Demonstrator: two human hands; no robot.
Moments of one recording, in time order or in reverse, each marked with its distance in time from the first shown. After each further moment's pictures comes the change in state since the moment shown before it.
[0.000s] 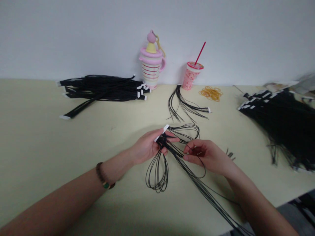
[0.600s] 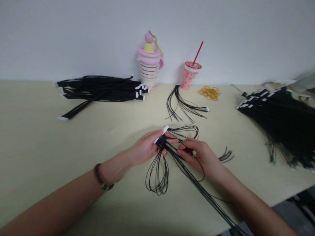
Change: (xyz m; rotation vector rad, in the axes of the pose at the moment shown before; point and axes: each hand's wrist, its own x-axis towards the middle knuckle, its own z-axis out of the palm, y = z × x) left_hand 0.002 -0.005 -0.002 0.027 -0.050 0.056; right_hand 0.004 0.001 0.013 -0.412 0.149 -0.320
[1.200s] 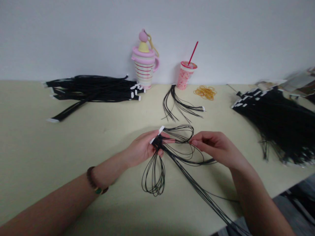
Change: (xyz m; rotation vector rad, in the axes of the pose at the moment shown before) left_hand -0.001 0.004 0.004 0.009 0.027 -0.038; right_hand -0.006 0.005 -0.044 0.302 -0.012 0.237
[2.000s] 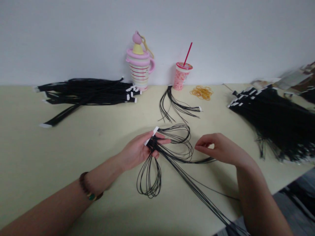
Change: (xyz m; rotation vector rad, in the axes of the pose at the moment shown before) left_hand -0.003 0.003 0.000 -0.015 0.040 -0.028; right_hand -0.006 0.010 -0.029 -0.465 -0.070 0.118
